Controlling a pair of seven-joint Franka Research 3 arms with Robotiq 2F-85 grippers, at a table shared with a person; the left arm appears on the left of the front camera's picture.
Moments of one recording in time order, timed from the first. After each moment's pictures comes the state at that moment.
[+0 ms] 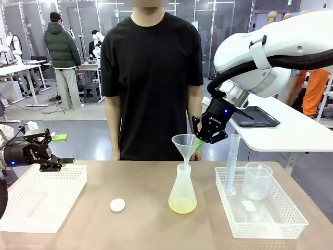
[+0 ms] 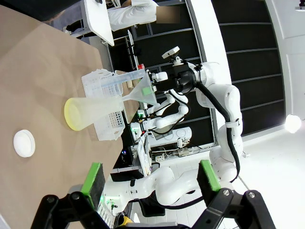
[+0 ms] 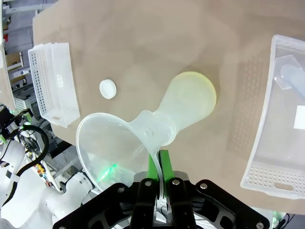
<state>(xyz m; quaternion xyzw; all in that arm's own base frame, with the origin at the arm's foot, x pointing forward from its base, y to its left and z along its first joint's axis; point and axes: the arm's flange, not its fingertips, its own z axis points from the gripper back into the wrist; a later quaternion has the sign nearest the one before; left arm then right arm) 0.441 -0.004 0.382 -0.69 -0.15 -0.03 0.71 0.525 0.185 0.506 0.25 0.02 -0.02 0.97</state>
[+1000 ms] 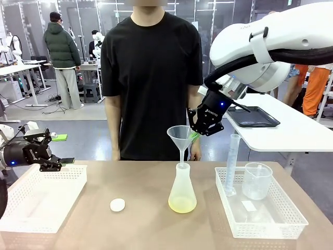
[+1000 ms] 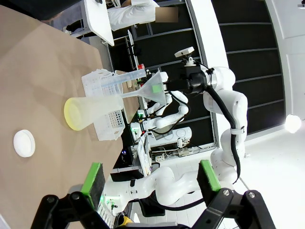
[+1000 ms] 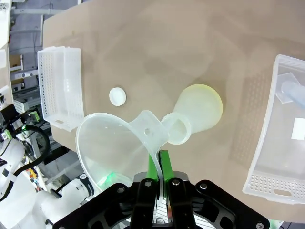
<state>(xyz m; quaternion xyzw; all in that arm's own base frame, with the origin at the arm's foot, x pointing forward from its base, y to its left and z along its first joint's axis) 0.441 -0.004 0.382 -0.69 -0.15 -0.03 0.71 0.509 0.205 0.537 0.24 -0.03 0.01 0.97</state>
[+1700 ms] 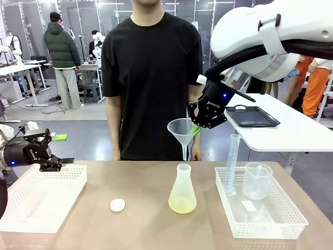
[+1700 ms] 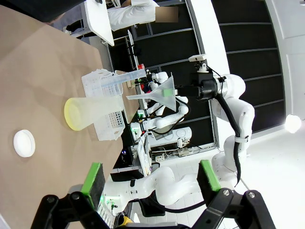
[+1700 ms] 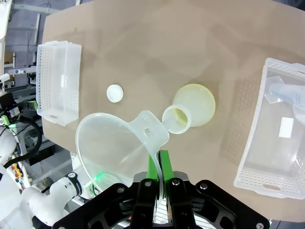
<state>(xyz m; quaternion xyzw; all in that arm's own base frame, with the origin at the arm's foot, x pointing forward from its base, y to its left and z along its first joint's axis) 0.441 -0.004 0.382 -0.69 -0.15 -0.03 0.71 0.482 0.207 0.569 0.22 -0.07 0.03 0.97</state>
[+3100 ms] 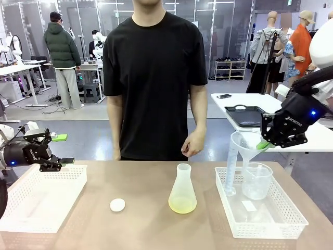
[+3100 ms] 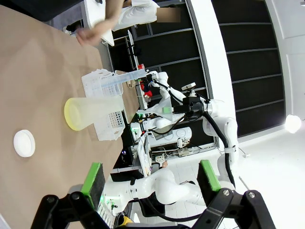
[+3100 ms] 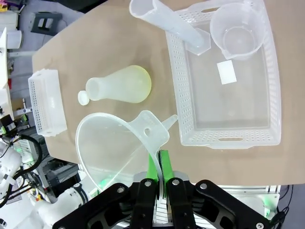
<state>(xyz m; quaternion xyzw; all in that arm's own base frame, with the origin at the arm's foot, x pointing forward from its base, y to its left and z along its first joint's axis) 0.441 -0.004 0.382 -0.69 -0.15 -0.02 0.71 0.382 0.032 0.553 0.24 -0.09 -0.11 0.96</state>
